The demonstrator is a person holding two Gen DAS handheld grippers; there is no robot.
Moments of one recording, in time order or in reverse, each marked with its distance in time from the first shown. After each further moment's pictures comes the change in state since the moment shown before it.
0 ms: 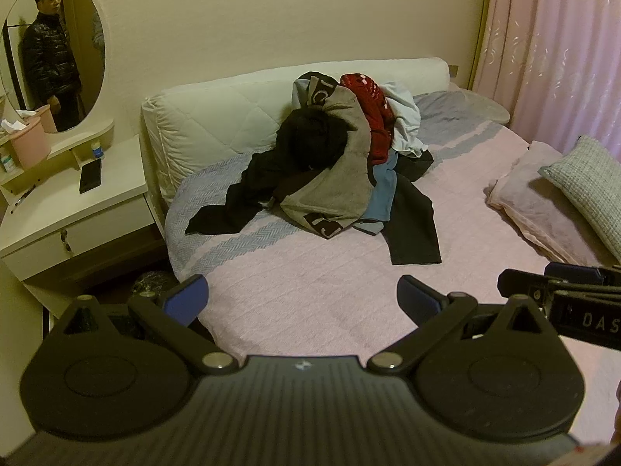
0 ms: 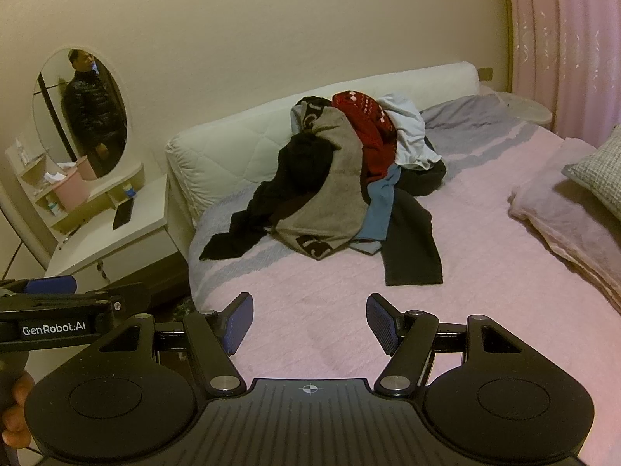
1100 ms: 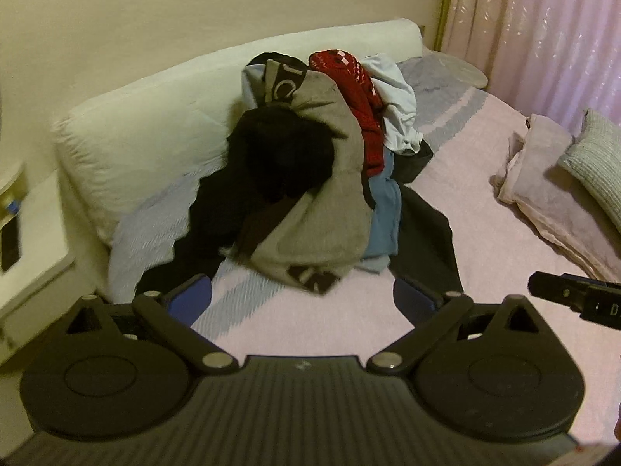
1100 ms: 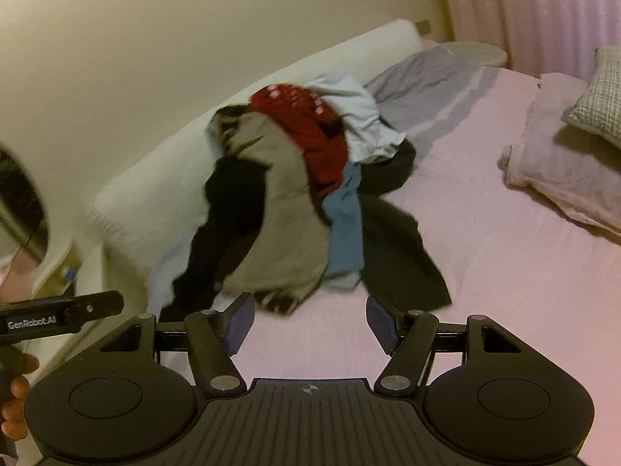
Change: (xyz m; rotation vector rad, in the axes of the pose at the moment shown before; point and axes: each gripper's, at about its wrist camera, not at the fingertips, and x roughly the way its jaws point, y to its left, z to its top) left arm 0.243 0.012 0.153 0.155 0.105 -0.148; right arm 0.185 -0.084 0.097 0.296 -0.003 -0.086
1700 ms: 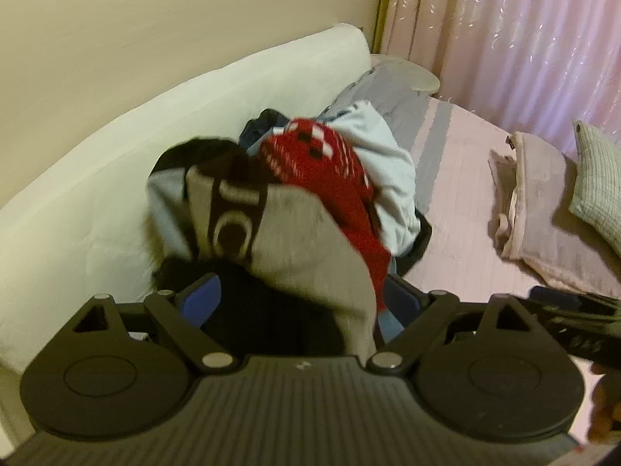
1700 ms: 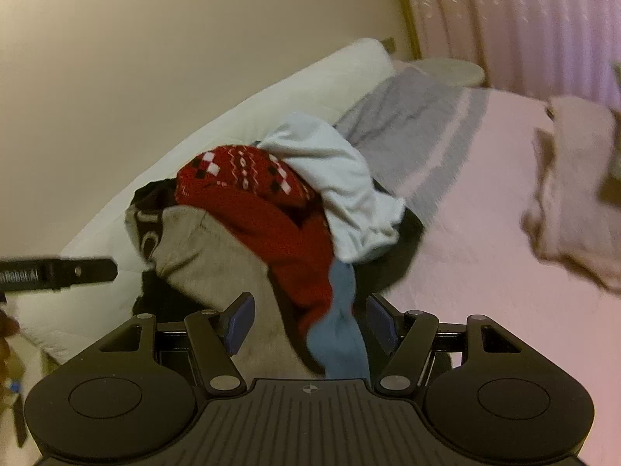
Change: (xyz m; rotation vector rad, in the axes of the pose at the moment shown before) left arm 0.213 0.020 0.232 0.178 -0.015 -0.216; right arm 0.205 0.006 0.160 0.067 -0.088 -0.136
